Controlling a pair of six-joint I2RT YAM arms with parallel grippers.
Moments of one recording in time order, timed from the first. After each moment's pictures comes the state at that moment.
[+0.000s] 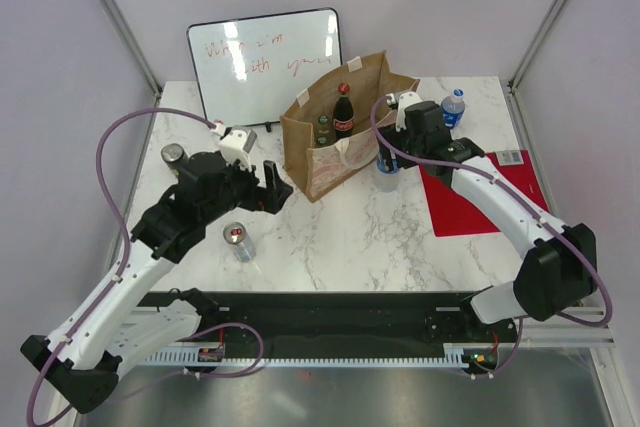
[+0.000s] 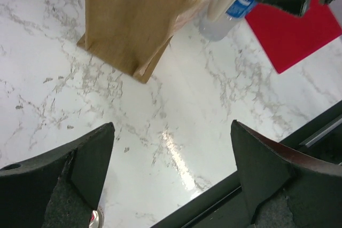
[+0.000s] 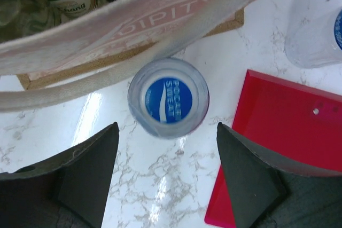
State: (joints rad) left arm -0.59 0.86 1.02 -0.57 0.01 -0.32; right arm 0.44 1.42 1.22 -0.49 0.09 0.06
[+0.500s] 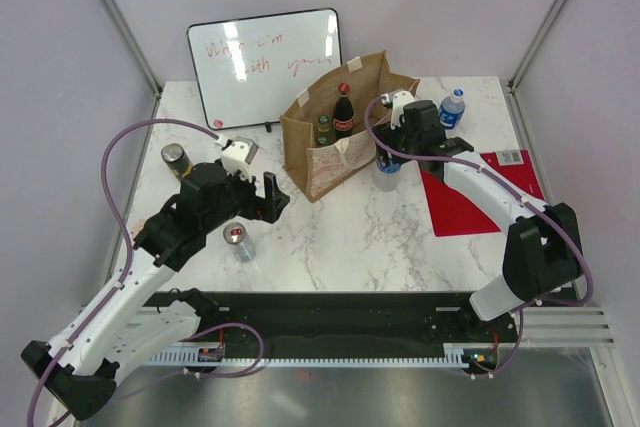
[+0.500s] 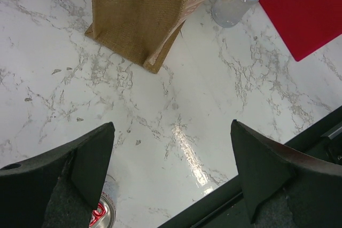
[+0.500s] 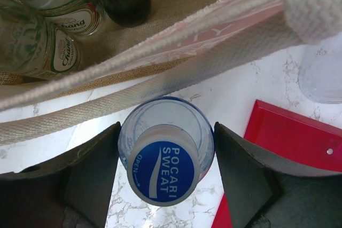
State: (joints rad) left arm -0.59 0.80 0.90 -0.54 0.00 -0.26; right arm 0.39 1.54 1.17 -0.29 -0.01 -0.01
